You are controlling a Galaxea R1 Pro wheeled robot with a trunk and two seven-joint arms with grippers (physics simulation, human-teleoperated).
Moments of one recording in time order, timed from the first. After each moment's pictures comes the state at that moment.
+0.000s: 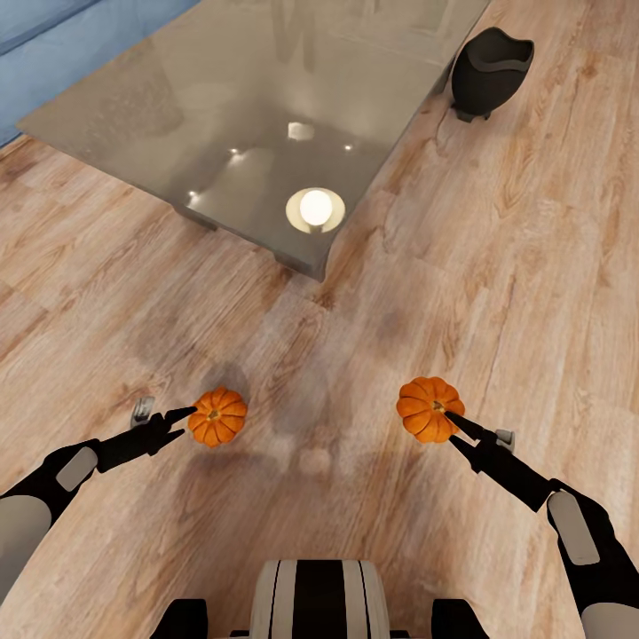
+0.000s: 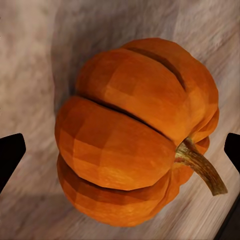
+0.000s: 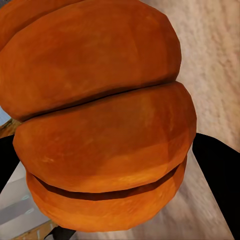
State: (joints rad) left arm -0.90 0.40 -0.04 -0.29 0.74 0.57 -0.84; right arm -0.49 -0.18 -0.43 -0.98 -0.73 0.83 0.83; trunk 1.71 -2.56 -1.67
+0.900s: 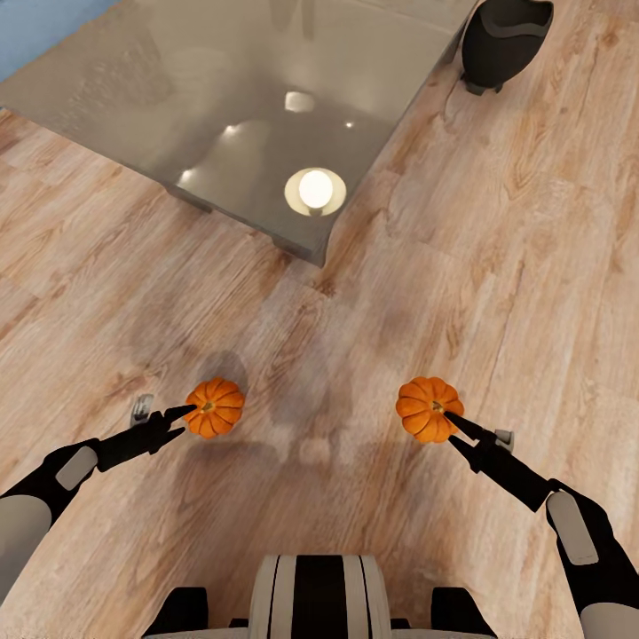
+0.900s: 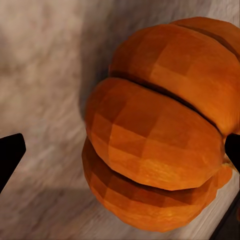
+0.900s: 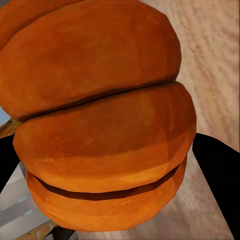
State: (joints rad) left arm -0.90 0.40 -0.03 -0.29 0.76 0.58 -0.84; right arm -0.49 -0.17 -0.43 -0.98 -0.73 0.83 0.83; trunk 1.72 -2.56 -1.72
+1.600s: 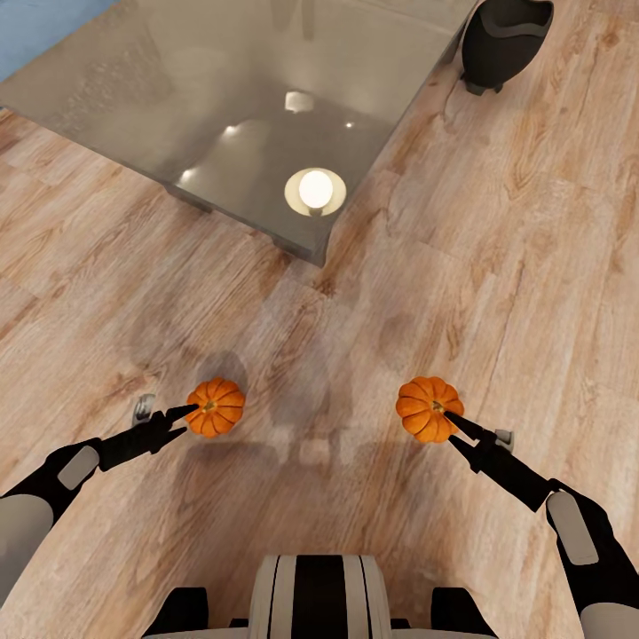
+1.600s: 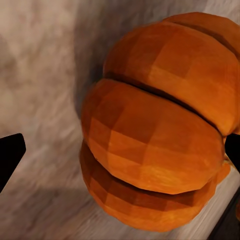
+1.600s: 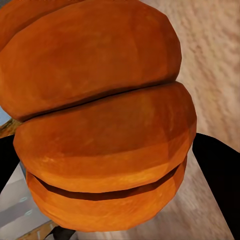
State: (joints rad) left arm -0.90 0.39 -0.04 -0.29 0.76 0.58 -0.85; right arm -0.49 -0.17 -0.43 -0.98 -0.73 0.83 0.83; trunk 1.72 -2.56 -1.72
